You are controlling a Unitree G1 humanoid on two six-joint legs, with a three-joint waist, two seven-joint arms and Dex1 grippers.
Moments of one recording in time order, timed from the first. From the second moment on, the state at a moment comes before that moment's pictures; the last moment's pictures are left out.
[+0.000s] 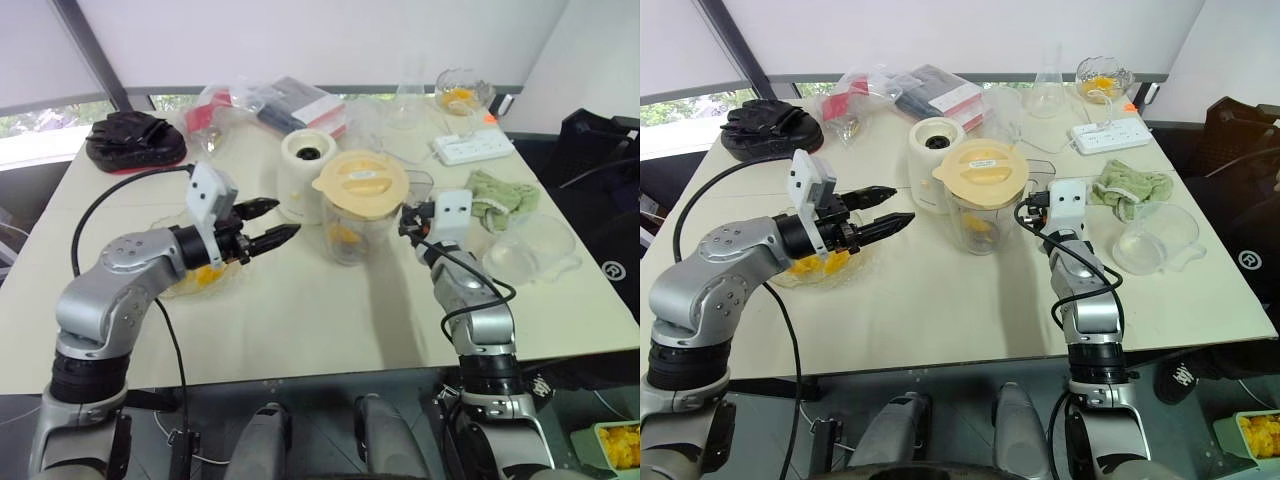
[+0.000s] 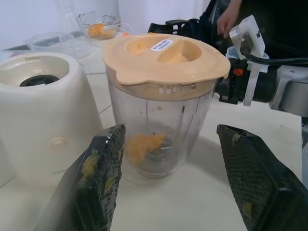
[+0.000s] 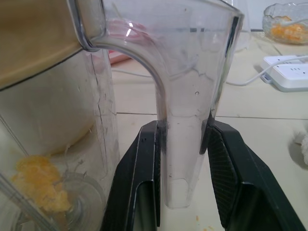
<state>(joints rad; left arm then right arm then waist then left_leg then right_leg) -0.44 0.59 0.09 -0.38 -0.62 0.75 -0.71 -0.42 -0.15 -0.10 0.00 0.11 0.40 0.08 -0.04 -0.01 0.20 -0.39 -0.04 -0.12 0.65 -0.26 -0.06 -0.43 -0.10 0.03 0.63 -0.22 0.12</state>
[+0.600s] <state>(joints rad) -0.32 0.48 0.10 -0.43 -0.56 0.62 -0.58 -0.73 -0.22 -0.18 -0.30 0.10 0.89 -0.10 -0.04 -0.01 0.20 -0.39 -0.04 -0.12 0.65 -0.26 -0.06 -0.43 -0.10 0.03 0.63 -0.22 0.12</state>
